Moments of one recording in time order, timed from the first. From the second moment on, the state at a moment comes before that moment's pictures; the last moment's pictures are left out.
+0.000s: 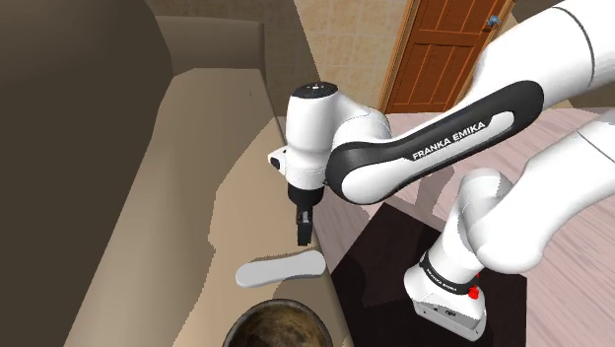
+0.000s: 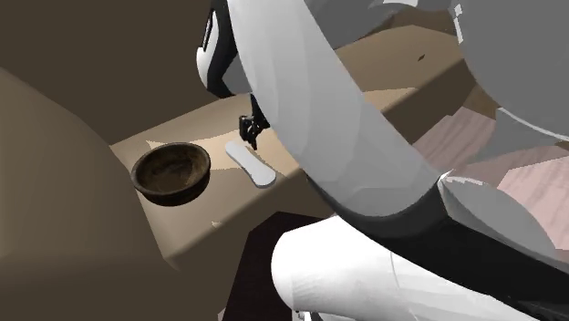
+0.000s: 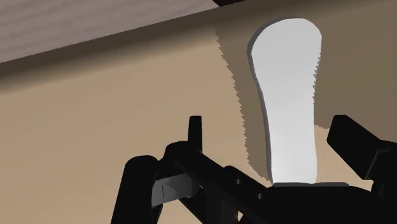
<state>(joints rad) 0.31 -0.38 0.26 -2.62 0.12 2.22 -0.19</state>
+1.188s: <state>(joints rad) 0.35 -0.10 0.38 -2.62 -0.01 2.54 -0.12</state>
